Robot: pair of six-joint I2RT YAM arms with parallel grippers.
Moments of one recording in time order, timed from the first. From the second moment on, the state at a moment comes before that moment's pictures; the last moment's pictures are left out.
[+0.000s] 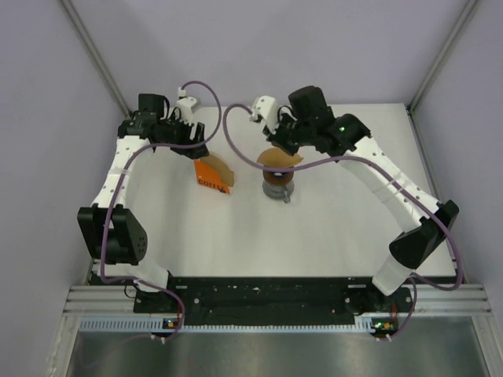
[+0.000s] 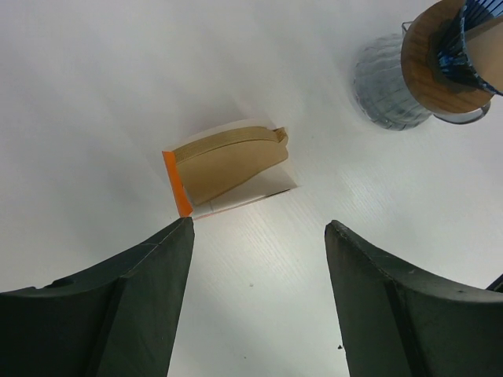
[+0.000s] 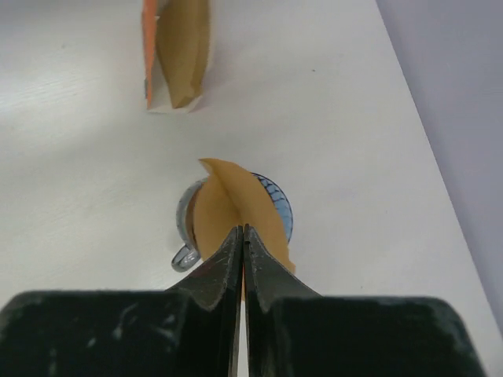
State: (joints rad) left arm -0.04 1.64 1.59 -0.83 0.54 0.33; right arm 0.75 1.66 1.86 -0.87 -0.15 -0.58
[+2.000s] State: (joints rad) left arm -0.32 1.65 1.34 -0.46 0.59 -0.54; right arm 0.65 2.06 1.81 -0.80 -0.05 -0.08
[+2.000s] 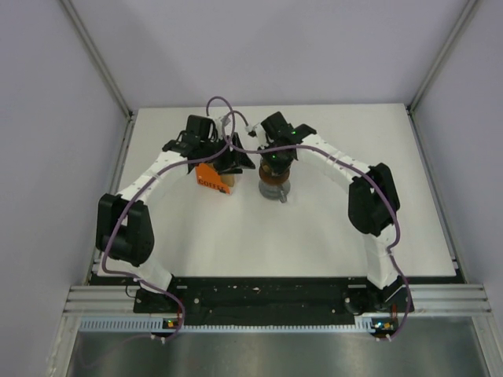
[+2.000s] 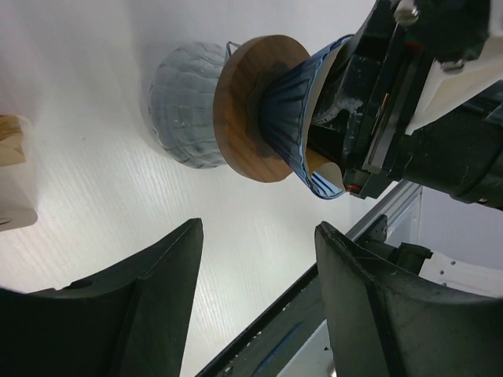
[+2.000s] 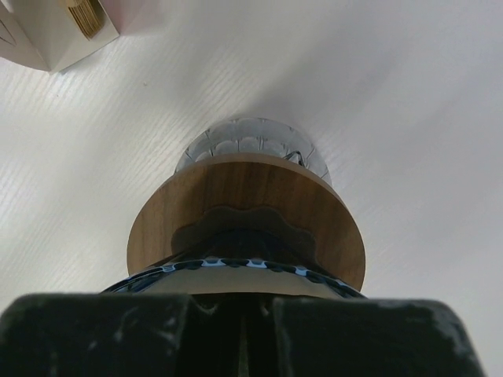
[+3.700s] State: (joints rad) left arm -0.33 1.77 1.39 -0.36 0.69 -0.62; right arm 0.66 2.06 1.82 -0.78 -0.07 -0.08
